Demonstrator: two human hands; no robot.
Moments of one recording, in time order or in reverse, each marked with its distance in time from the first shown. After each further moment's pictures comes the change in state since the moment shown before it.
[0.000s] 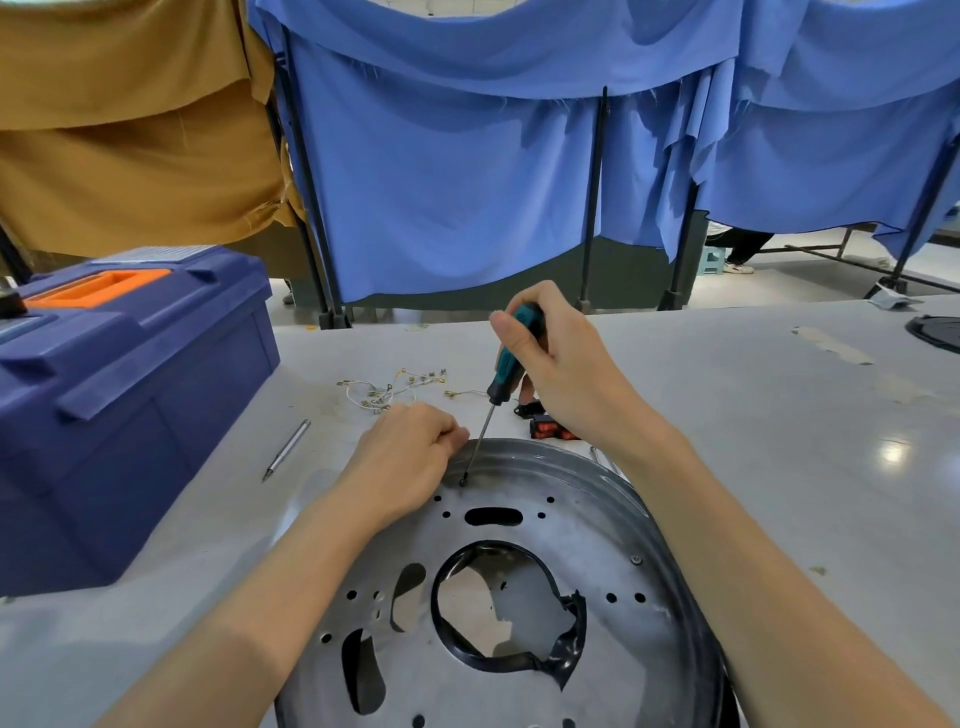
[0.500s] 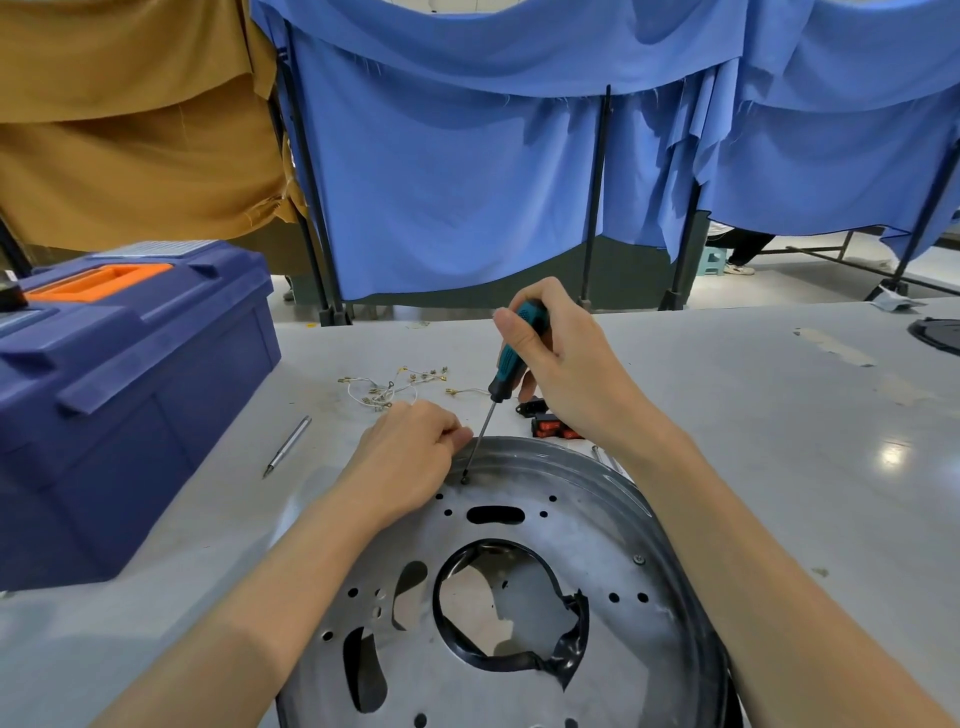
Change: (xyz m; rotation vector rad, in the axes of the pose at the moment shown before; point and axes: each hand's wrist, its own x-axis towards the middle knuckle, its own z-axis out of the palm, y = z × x) left_hand 0.000 -0.001 0.001 -0.002 -0.010 -0.029; right_hand 0.003 0.003 0.001 -0.010 0.004 -0.006
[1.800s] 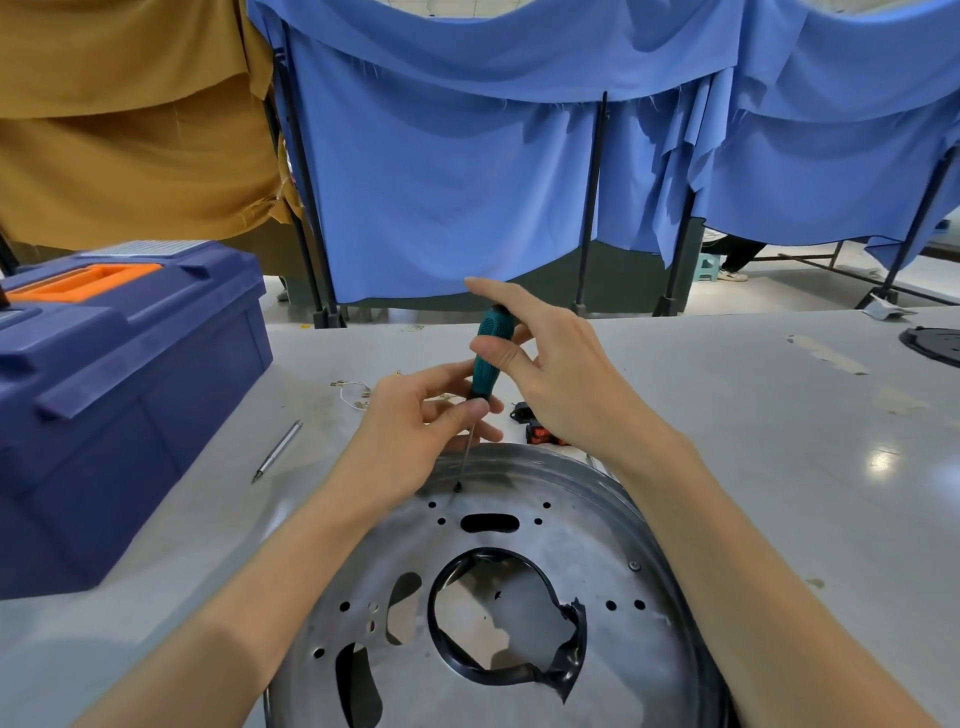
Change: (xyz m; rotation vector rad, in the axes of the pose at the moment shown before) left_hand -0.002 0.018 -0.008 -0.873 0.074 0.105; right_hand -0.002 -0.016 -0.003 -0.234 -0.086 -0.100
